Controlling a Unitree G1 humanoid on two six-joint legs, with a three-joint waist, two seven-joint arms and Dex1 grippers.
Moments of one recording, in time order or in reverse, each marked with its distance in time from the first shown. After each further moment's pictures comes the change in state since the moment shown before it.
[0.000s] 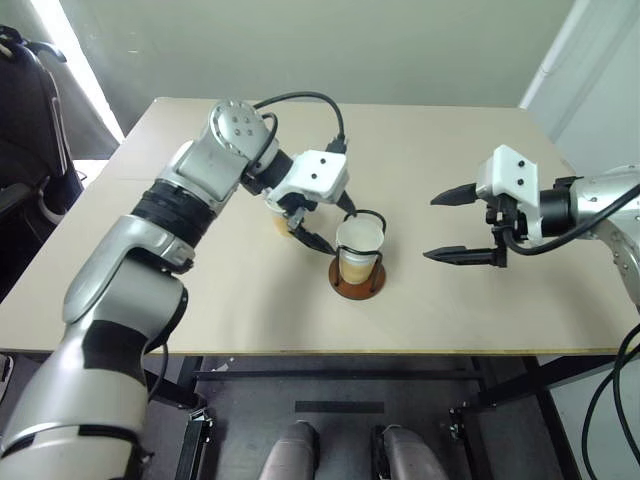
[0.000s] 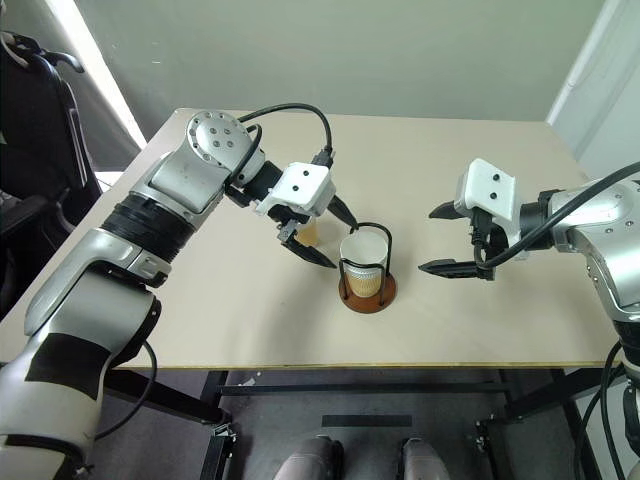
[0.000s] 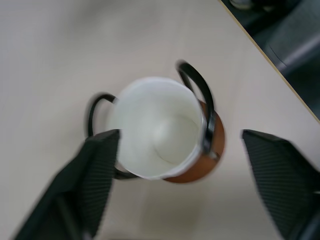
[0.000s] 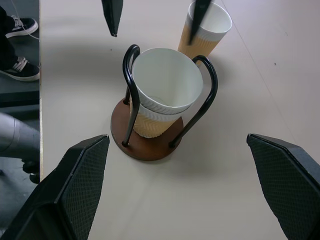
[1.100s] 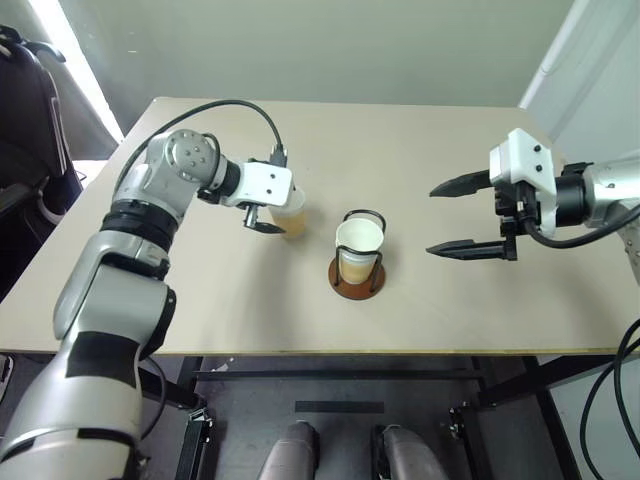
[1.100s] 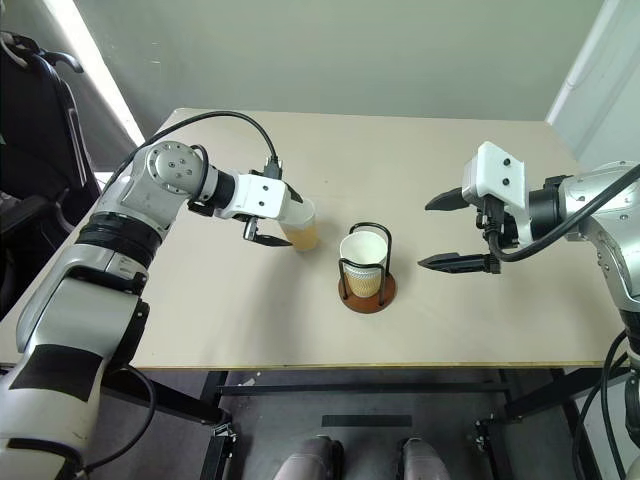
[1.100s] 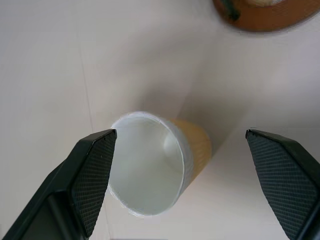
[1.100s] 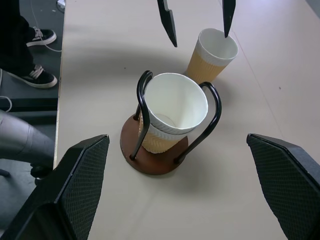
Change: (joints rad) left arm 0.068 0.070 0.156 0.351 0.505 -0.385 0.361; right arm -0.048 -0.008 -0.023 0.022 0.044 -0.021 0.077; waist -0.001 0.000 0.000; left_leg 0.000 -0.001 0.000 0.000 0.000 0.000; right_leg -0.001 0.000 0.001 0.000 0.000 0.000
